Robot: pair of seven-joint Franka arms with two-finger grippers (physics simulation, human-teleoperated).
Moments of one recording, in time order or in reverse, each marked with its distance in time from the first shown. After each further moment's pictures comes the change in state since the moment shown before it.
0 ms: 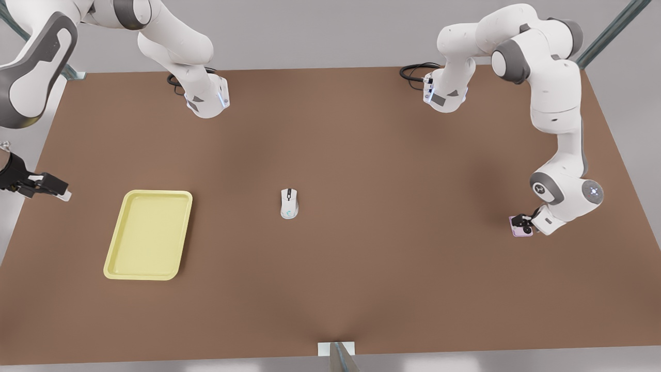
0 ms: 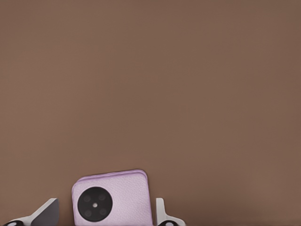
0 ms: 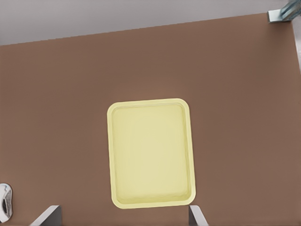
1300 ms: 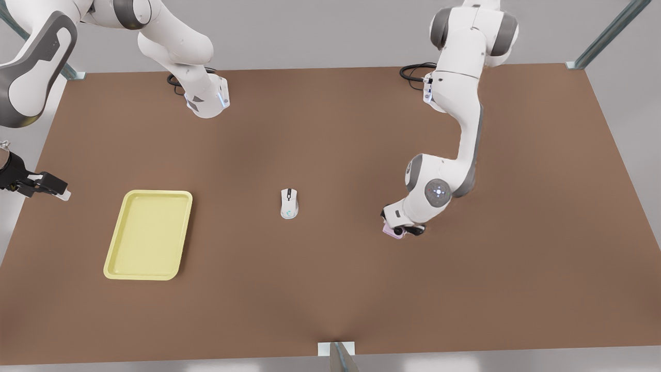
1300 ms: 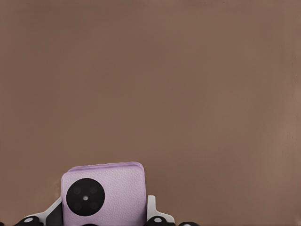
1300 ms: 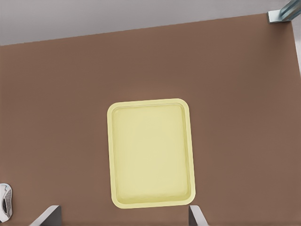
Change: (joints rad) left arm -0.757 -0.013 0.001 0.291 0.016 -0.286 -0.431; right arm 0.000 -0.002 0.000 0.000 0.001 -0.001 -0.002
